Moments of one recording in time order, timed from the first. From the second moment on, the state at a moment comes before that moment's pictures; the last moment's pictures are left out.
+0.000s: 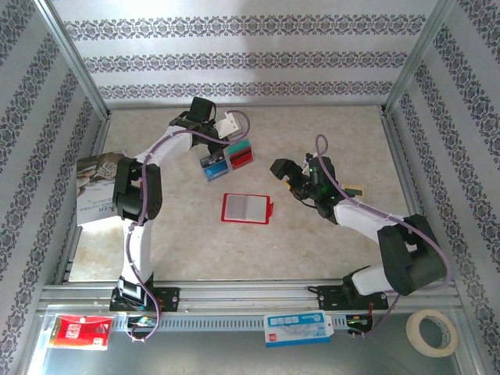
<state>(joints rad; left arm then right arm) -0.27 2.14 1.79 -0.56 0.34 0.75 0.37 1.42 0.64 0.28 -0.33 1.07</state>
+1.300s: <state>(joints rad) -0.25 1.64 1.24 -0.12 0.22 -0.05 0.56 1.46 0.84 -0.02 -0.23 0.88</state>
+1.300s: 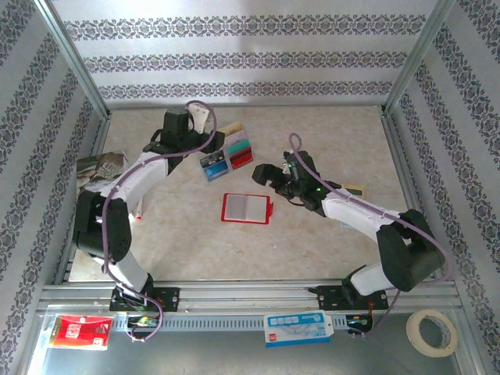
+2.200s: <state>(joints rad) -0.15 1.18 0.81 -0.09 0.18 -0.40 0.87 1.91 1.36 -0.58 0.09 0.67</state>
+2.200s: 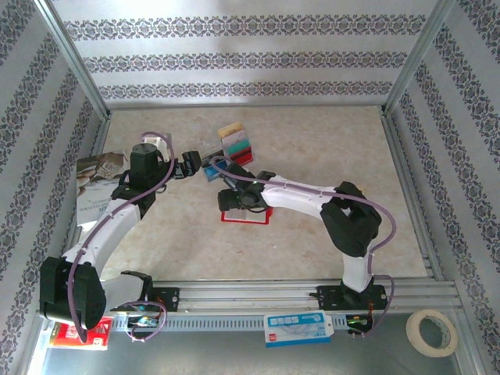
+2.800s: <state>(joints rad) -0.13 1.20 0.83 -0.13 0.18 -0.42 0.89 2.04 1.48 -0.73 0.12 0.63</state>
